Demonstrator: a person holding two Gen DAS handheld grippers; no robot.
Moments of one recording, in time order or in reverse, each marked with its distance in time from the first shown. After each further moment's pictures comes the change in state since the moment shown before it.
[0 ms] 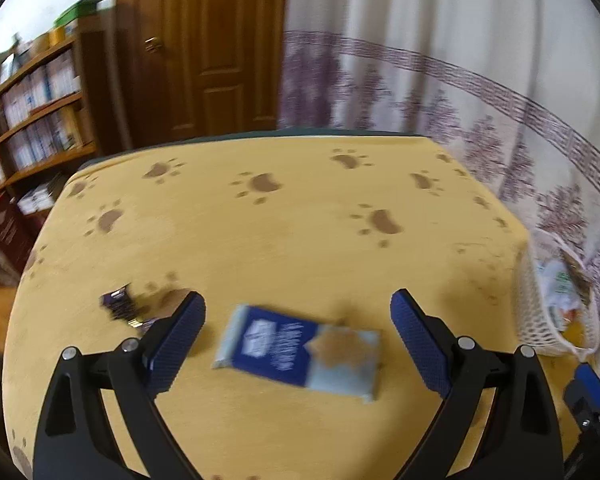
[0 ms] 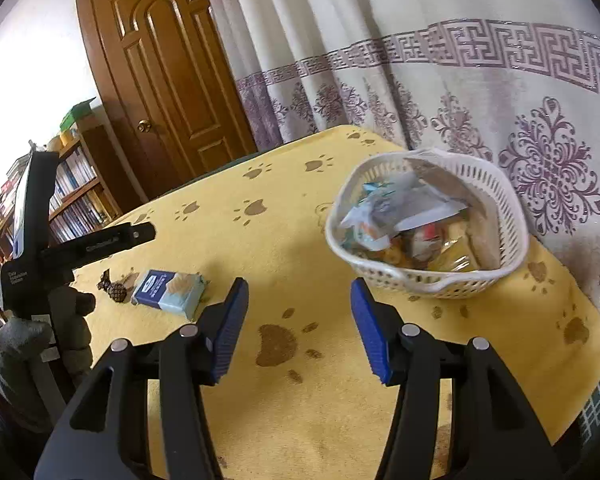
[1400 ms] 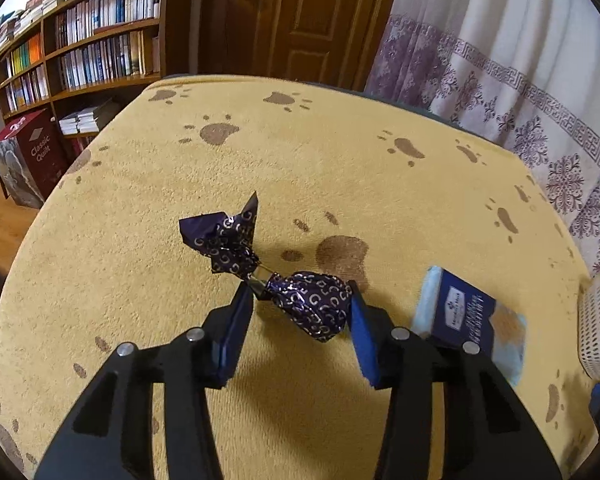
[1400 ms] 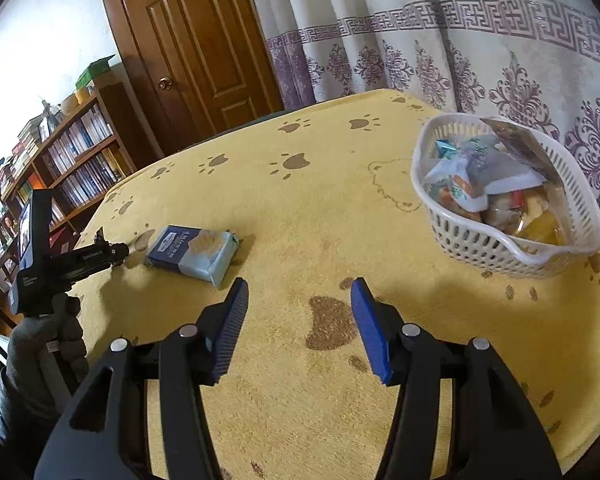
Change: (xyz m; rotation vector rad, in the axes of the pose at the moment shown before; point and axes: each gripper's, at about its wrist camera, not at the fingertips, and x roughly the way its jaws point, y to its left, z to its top) left arm 0.026 0.120 -0.045 -0.225 0.062 0.087; right arm 0.048 0.041 -0.017 -0.078 0.127 0.061
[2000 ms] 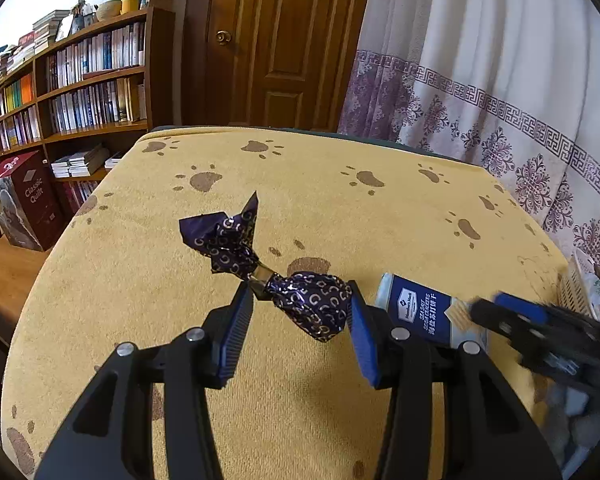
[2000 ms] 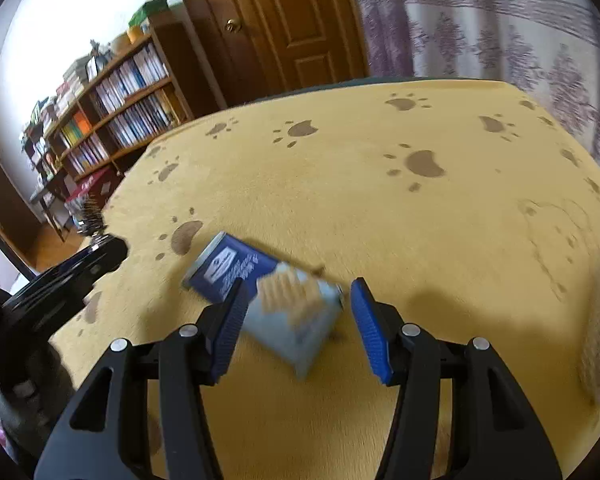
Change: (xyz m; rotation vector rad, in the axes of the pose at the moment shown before) left arm -0.042 -0.014 -0.012 0.074 -0.147 -0.041; right arm 0.118 0.075 0.056 -0.189 0.186 0.190
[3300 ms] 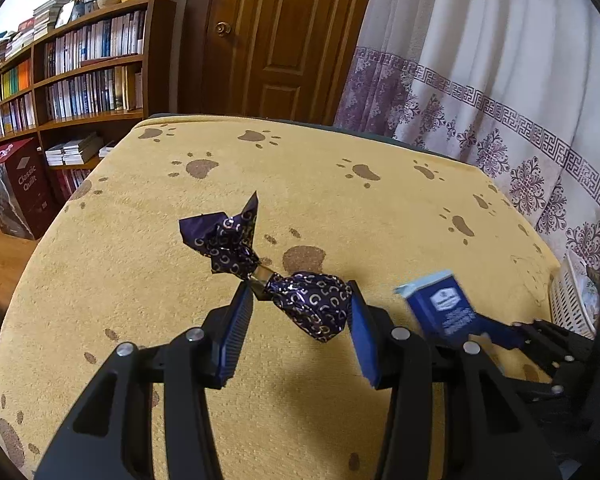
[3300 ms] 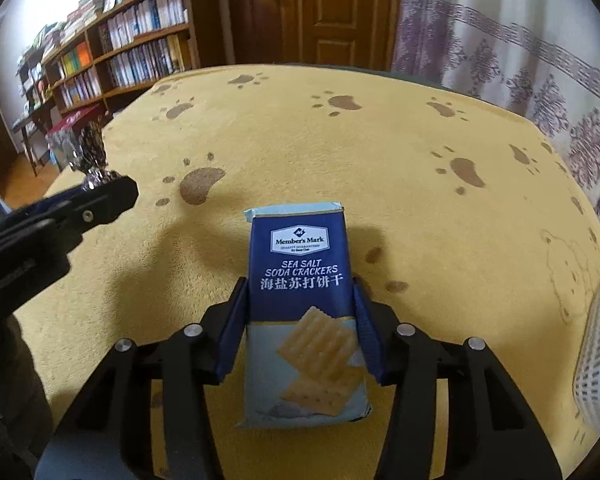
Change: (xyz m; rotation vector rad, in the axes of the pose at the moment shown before) left arm -0.001 0.001 -0.006 -0.029 0.018 -0.032; right arm 0.020 0.054 -0.023 -0.188 0.050 -0.136
